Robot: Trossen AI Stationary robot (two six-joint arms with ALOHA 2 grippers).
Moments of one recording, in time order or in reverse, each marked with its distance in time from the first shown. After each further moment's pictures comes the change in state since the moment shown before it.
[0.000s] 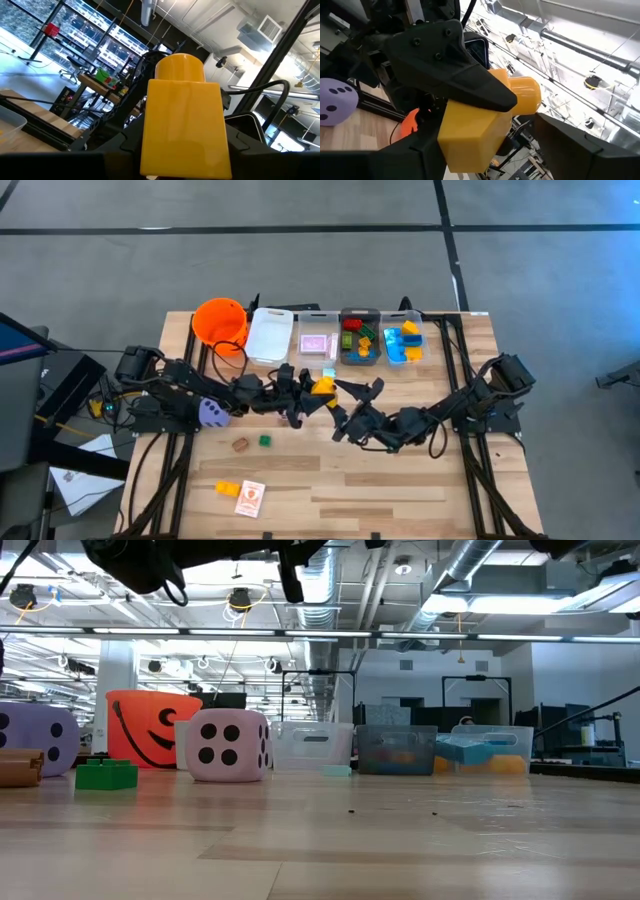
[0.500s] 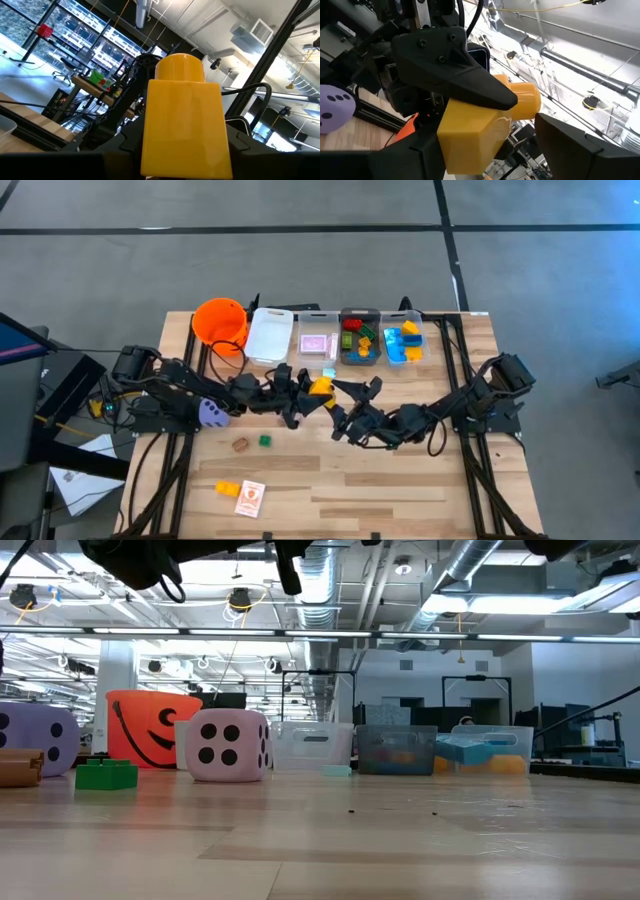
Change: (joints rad) left arm -0.002 -0.005 -0.002 -0.009 0.008 -0.003; right arm -0.019 -0.001 0.000 0.025 -0.114 -0.076
